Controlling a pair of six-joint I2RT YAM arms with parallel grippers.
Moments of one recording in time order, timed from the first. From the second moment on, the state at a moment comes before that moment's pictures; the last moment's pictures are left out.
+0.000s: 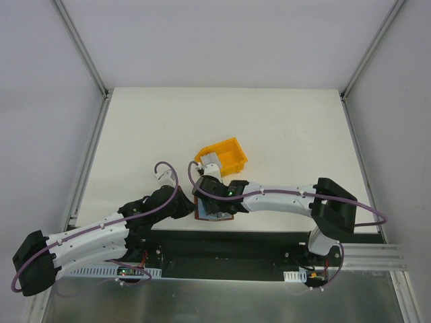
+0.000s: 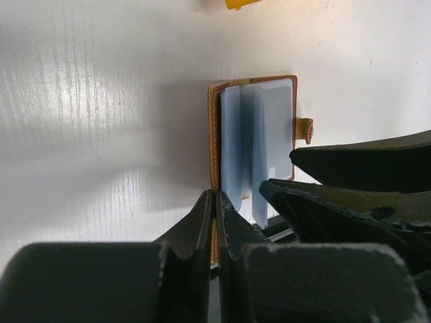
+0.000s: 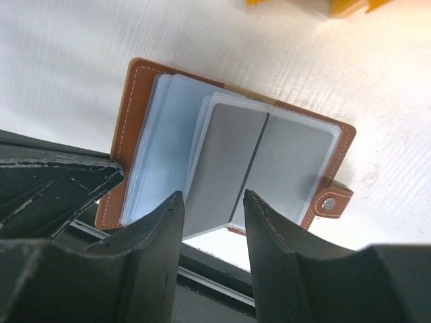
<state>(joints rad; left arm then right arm) -0.93 0.76 0.31 -0.26 -0.17 -1.10 1.25 1.69 1.13 -0.53 0.34 0.73</state>
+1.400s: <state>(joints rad) -0.93 0.76 0.31 -0.26 -0.17 -1.11 1.23 1.72 1.11 -0.42 0.23 0.74</state>
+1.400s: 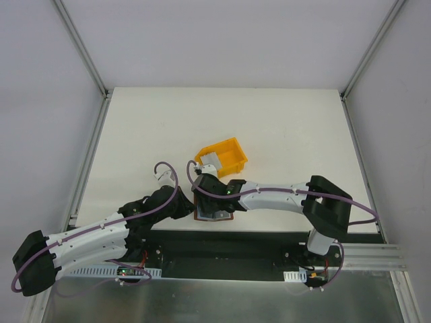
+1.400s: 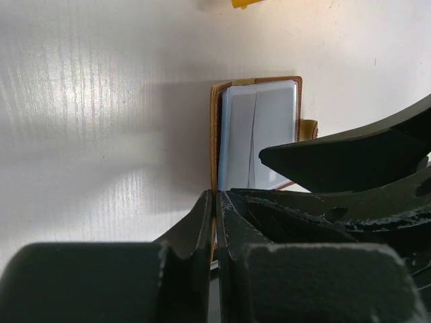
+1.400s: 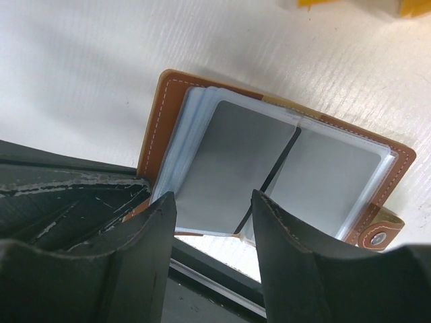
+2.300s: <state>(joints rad) -0.93 0.76 0.31 -0.26 -0.17 -1.11 1.23 1.70 1.10 -0.39 0.25 0.75</state>
